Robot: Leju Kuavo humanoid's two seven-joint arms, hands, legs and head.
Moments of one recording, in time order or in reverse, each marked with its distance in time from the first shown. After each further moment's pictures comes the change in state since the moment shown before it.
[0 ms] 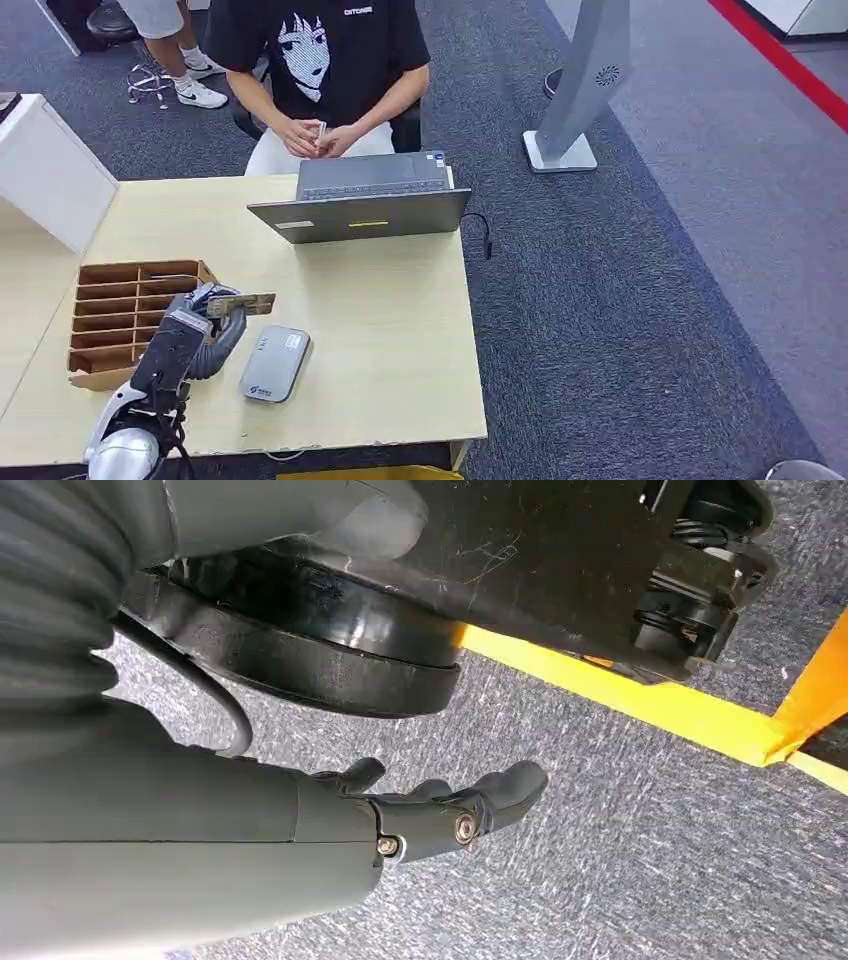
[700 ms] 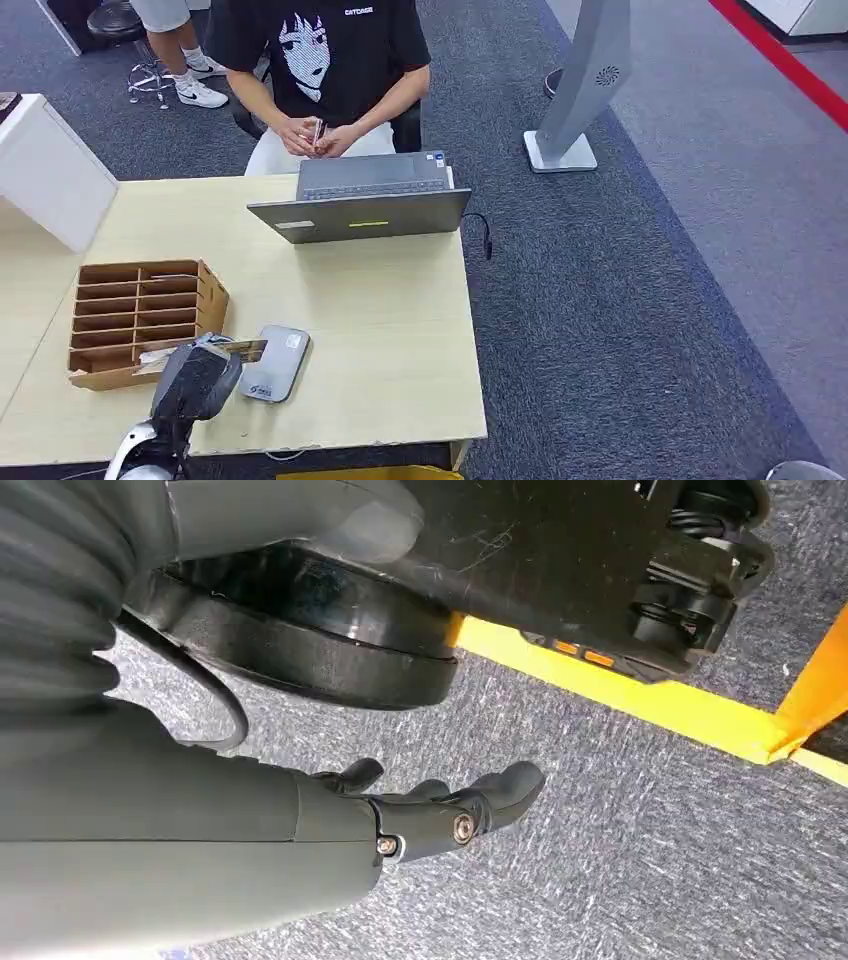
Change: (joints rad) left arm 0.097 -0.007 0.030 0.139 -0.151 0.103 0.025; right arm -0.012 0.000 0.000 0.011 -0.018 0.000 -0.016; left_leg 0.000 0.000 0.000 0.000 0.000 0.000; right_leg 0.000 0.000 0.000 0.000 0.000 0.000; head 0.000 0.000
